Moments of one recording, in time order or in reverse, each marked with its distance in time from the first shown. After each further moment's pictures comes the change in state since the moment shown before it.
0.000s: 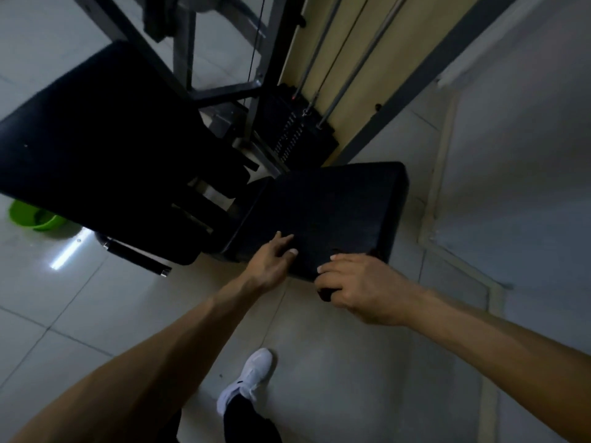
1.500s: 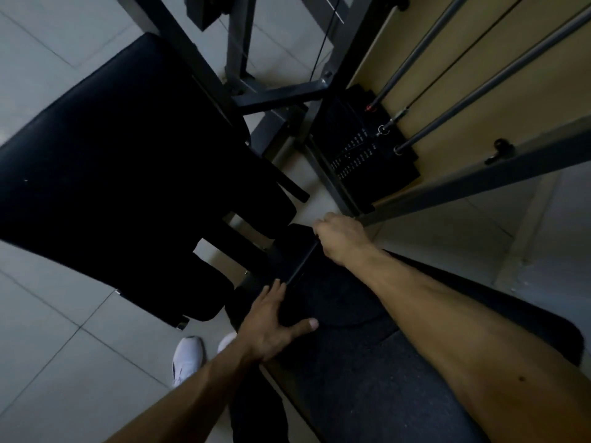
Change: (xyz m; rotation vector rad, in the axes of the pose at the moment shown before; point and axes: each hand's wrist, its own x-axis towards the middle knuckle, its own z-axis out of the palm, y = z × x) left_hand 0.145 -0.076 -0.072 0.153 -0.046 -0.246; right_hand 0.293 0.267 0.118 0.208 -0.330 0.592
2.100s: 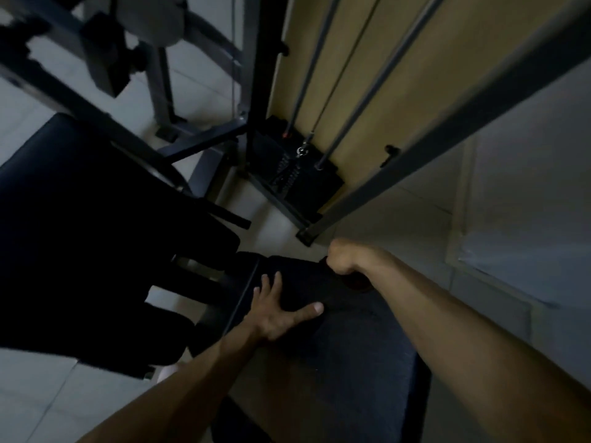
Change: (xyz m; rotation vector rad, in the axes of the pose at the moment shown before) left_hand 0.020 0.144 0.008 0.048 -0.219 -0.124; right_hand -0.117 0.102 -0.061 0.504 -0.397 0.420
